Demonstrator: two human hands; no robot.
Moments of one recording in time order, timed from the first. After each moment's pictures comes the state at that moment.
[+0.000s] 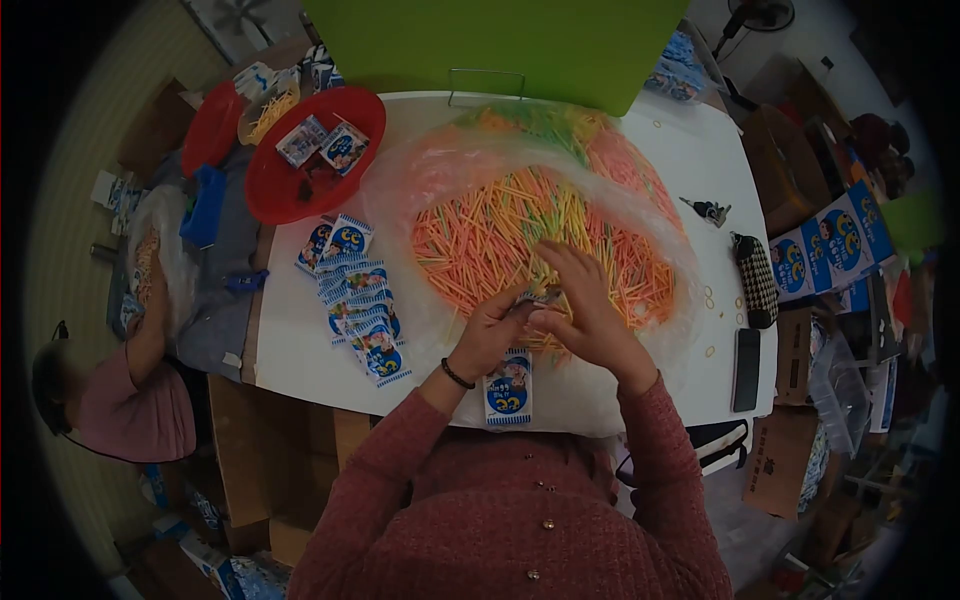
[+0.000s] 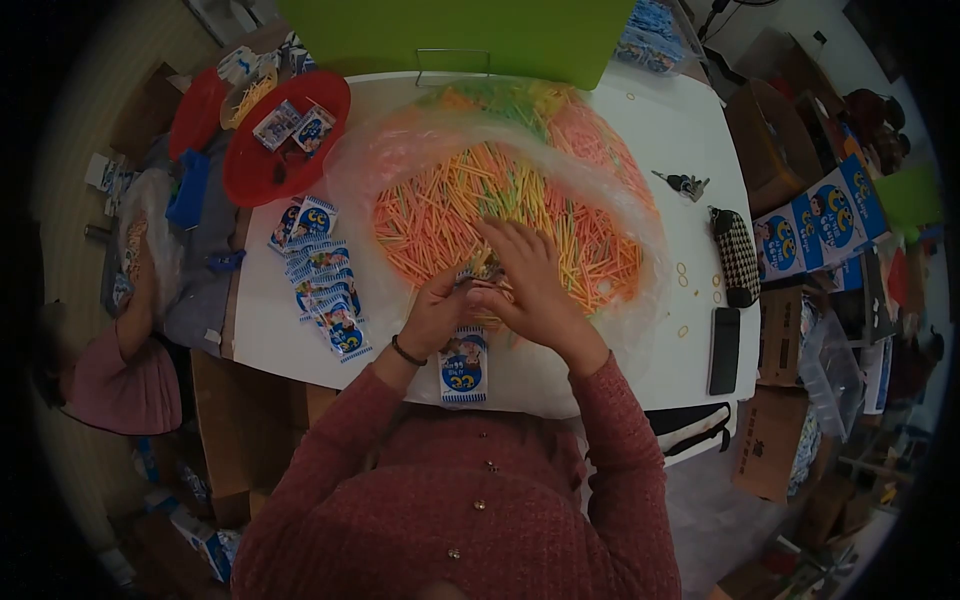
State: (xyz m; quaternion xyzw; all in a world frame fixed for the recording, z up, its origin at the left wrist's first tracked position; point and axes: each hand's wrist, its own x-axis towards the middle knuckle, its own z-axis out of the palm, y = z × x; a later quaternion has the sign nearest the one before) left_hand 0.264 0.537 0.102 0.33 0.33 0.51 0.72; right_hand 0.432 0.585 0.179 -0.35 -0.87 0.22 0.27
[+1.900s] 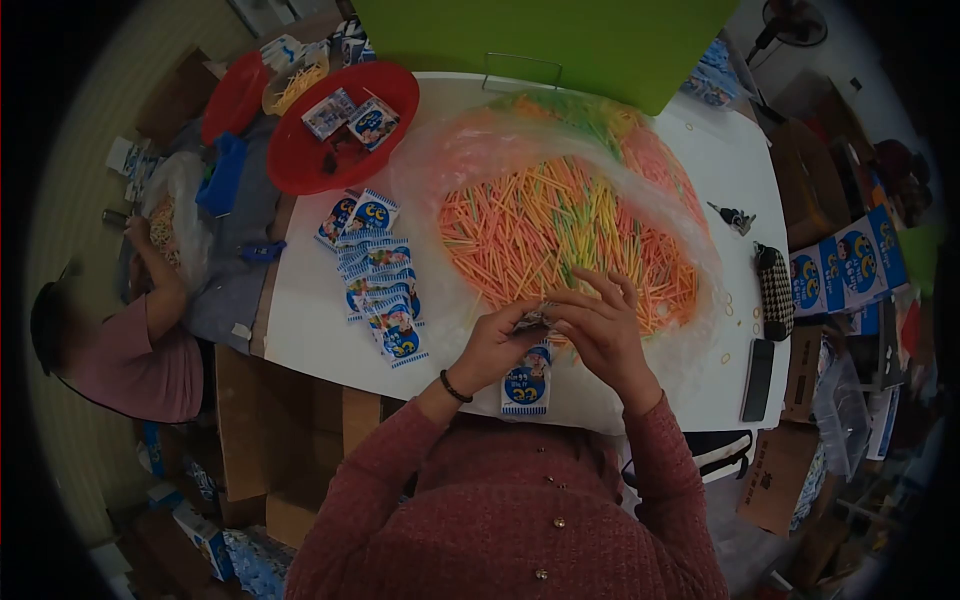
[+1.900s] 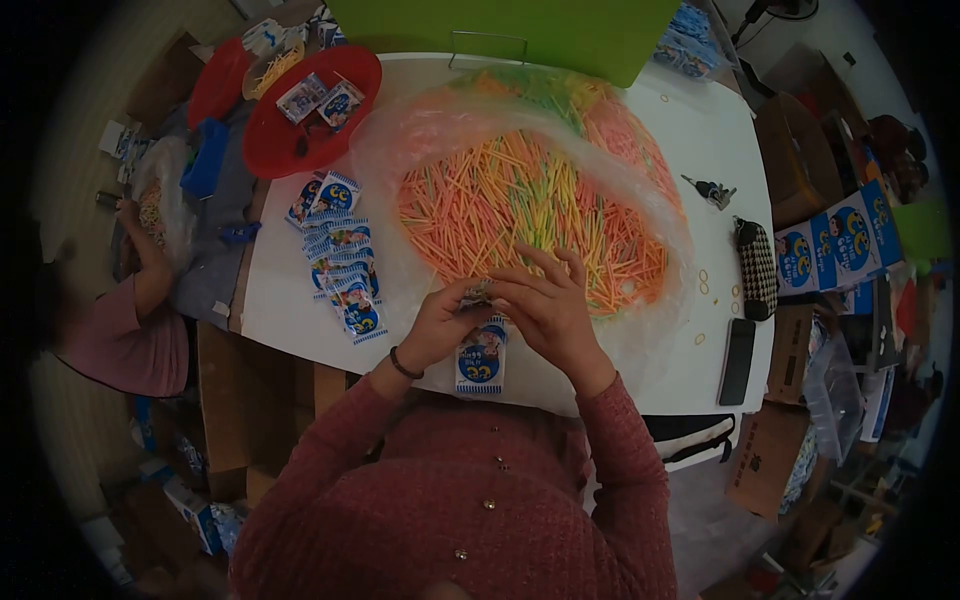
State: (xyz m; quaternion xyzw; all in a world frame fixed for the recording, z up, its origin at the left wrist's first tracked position) left_hand 0.249 0.504 0.089 0.50 0.44 0.50 0.56; right_hand 0.439 0.565 0.158 -0.28 -0.89 0.18 0.31
